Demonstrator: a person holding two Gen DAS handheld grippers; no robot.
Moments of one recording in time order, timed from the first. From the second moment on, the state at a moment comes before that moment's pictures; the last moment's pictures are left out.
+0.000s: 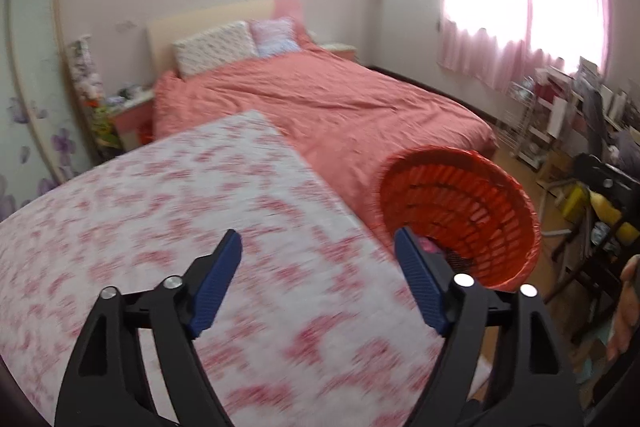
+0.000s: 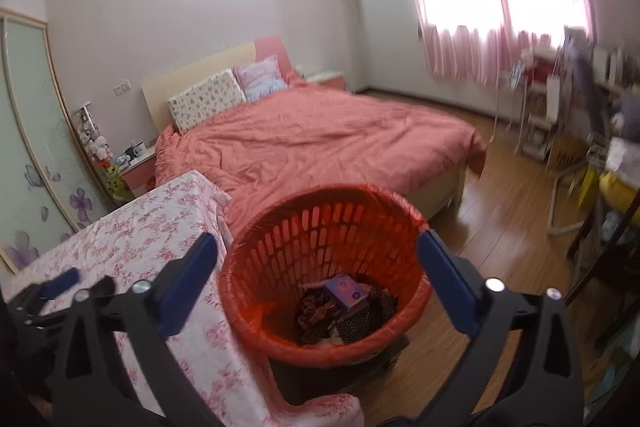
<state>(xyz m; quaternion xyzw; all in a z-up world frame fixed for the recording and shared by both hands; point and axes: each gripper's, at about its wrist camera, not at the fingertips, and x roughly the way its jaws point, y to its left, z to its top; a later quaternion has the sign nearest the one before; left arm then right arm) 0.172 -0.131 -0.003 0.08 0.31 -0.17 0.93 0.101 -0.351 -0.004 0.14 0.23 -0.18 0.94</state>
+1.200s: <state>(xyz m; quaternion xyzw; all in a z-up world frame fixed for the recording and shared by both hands) 0.003 0.024 0.004 0.00 0.24 0.06 0.97 -0.044 -0.166 0.002 0.06 0.23 -0.26 0.94</state>
